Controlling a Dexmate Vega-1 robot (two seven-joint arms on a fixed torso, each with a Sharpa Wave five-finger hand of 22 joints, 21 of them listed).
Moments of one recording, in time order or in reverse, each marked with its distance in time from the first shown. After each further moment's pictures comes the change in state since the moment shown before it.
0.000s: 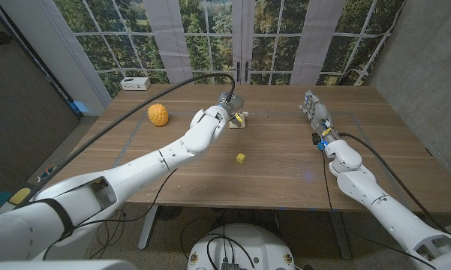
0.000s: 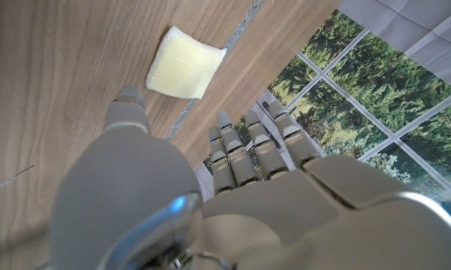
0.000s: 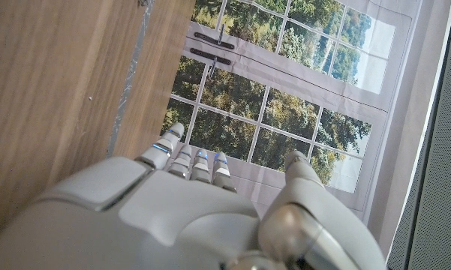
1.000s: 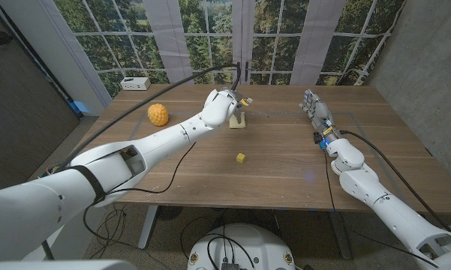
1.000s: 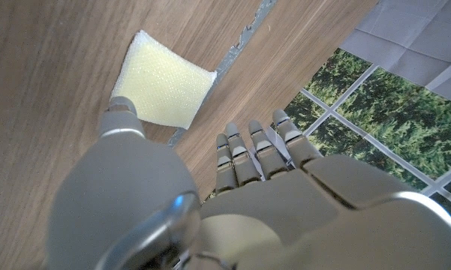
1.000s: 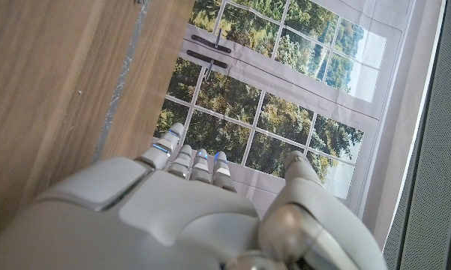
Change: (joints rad) left arm -0.254 -0.193 0.109 0.373 -0.120 -0.023 -0.161; left_hand -0.049 -0.010 -0.052 0.025 -0.013 -0.090 0.024 -0.001 -0.002 -0.090 0.048 -0.030 -0.009 -0.082 0.003 0.000 0.000 -0.053 0.025 -0.022 0.000; right arm 0.014 -0.017 -0.002 0.013 -0.016 0.012 0.028; right_hand 0.000 0.000 0.000 0.000 0.000 0.003 -0.003 0.000 0.000 0.000 0.000 0.000 0.000 0.000 0.000 0.000 0.000 0.000 0.000 0.000 0.000
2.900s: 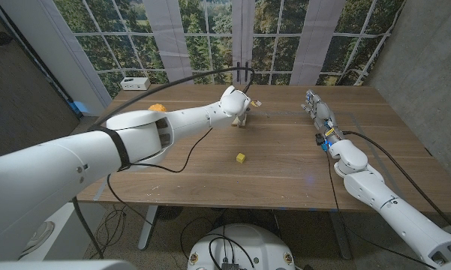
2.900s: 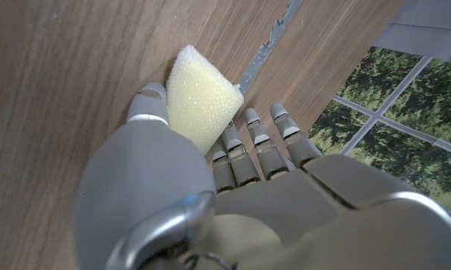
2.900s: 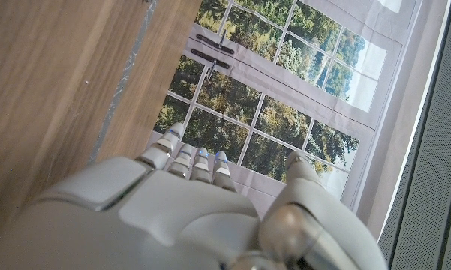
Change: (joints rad) left arm -0.220 -0.176 0.327 0.401 -0.290 -0.020 0.078; left_hand 0.214 0.113 0.008 -0.052 0.059 0.253 -0.038 0.086 0.001 0.278 -0.106 0.129 0.021 0.186 -0.005 0.042 -0.003 0.089 -0.049 0.035 0.000; right arm -0.052 -0.044 0.009 -0.091 -0.047 -0.031 -0.066; right_hand -0.005 -0.005 0.000 0.000 0.000 0.000 0.000 0.000 0.000 0.006 -0.006 0.000 0.000 0.005 0.005 0.000 0.000 0.000 0.000 0.000 0.000
